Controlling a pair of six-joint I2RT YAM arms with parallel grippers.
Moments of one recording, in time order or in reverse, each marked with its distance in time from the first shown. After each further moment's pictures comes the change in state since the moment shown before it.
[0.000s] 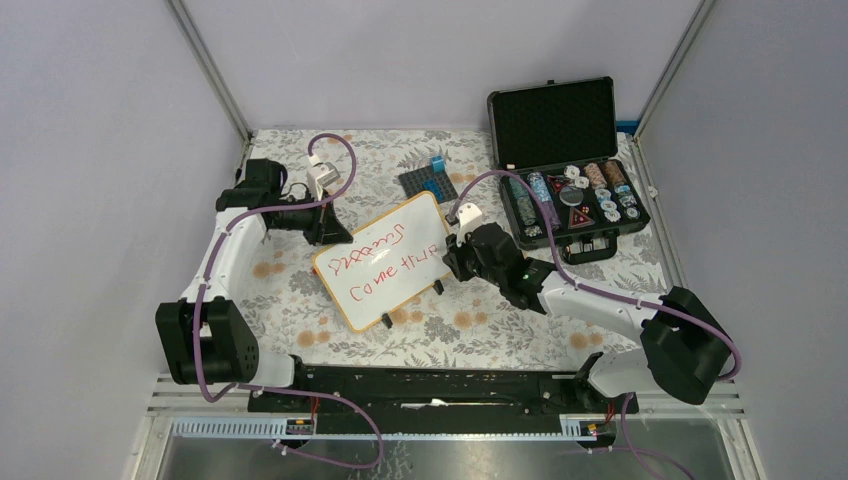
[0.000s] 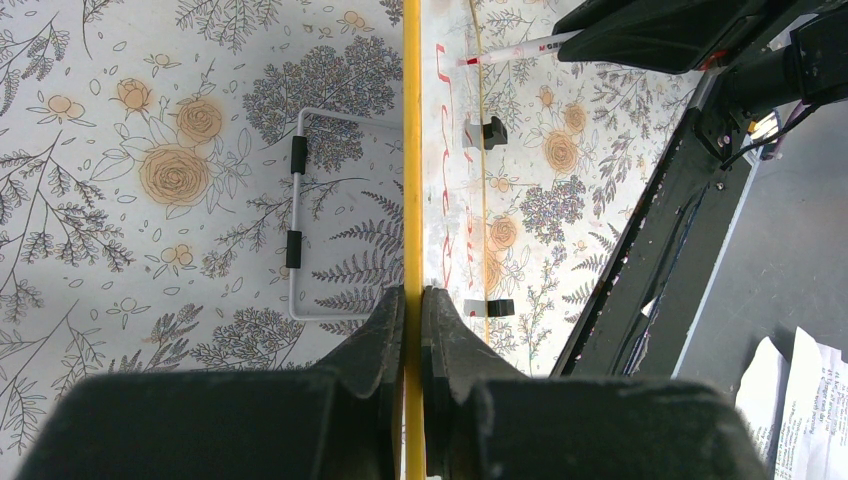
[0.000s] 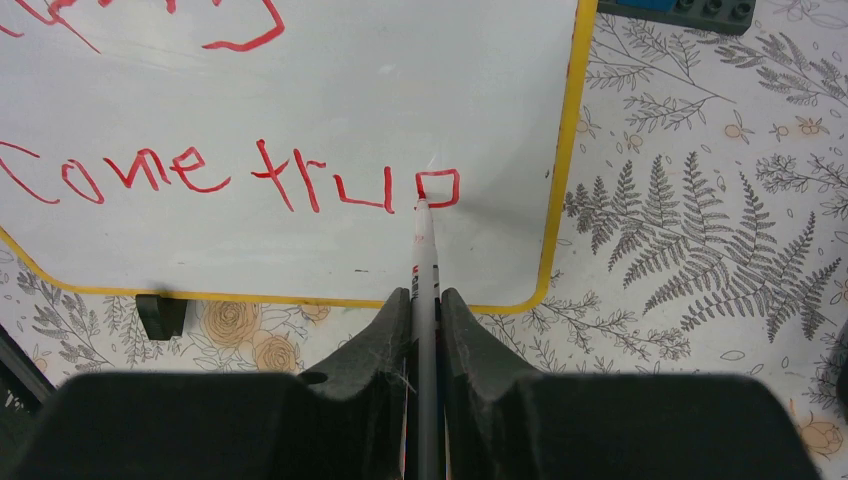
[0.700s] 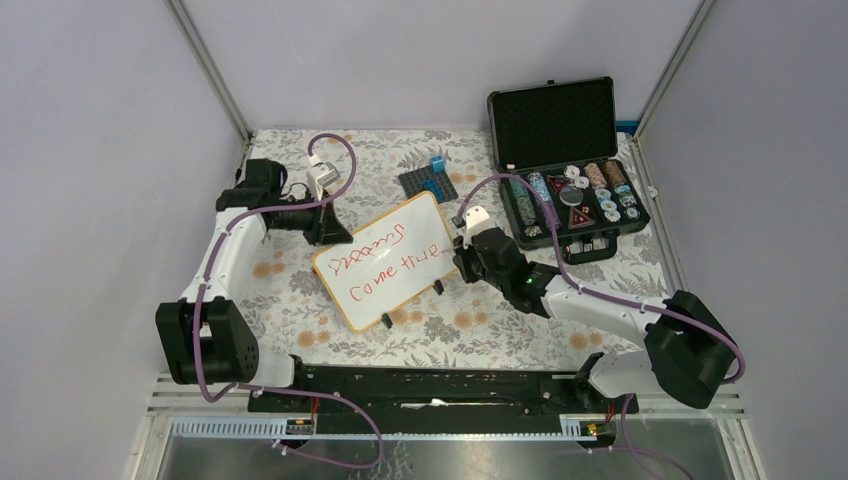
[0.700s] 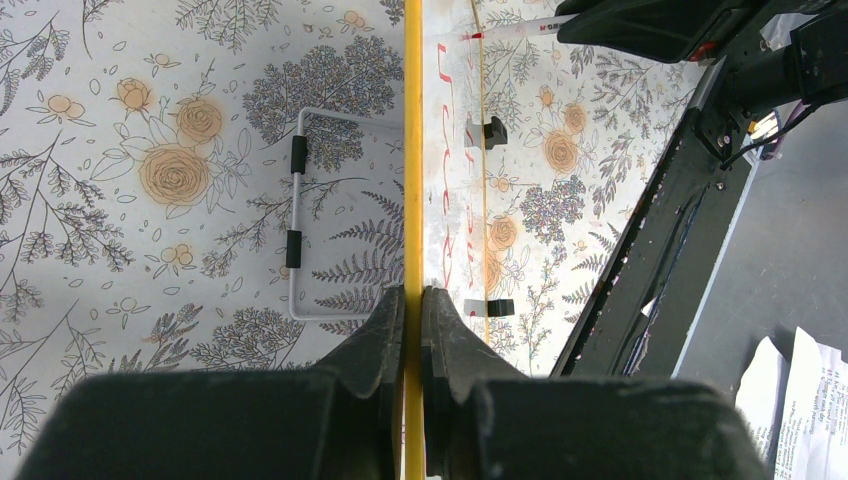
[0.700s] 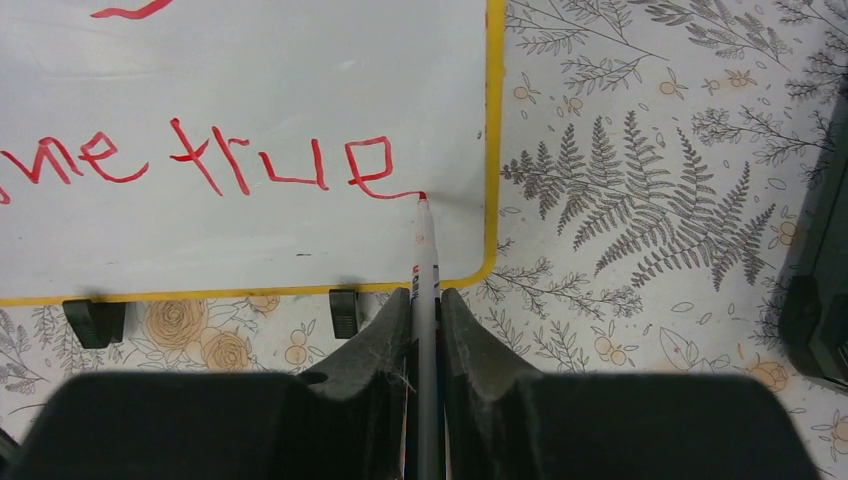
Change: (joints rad) left arm 0.000 0.000 0.000 0.000 0.000 0.000; right arm 0.000 -0.028 -0.044 -0.018 0.089 0.007
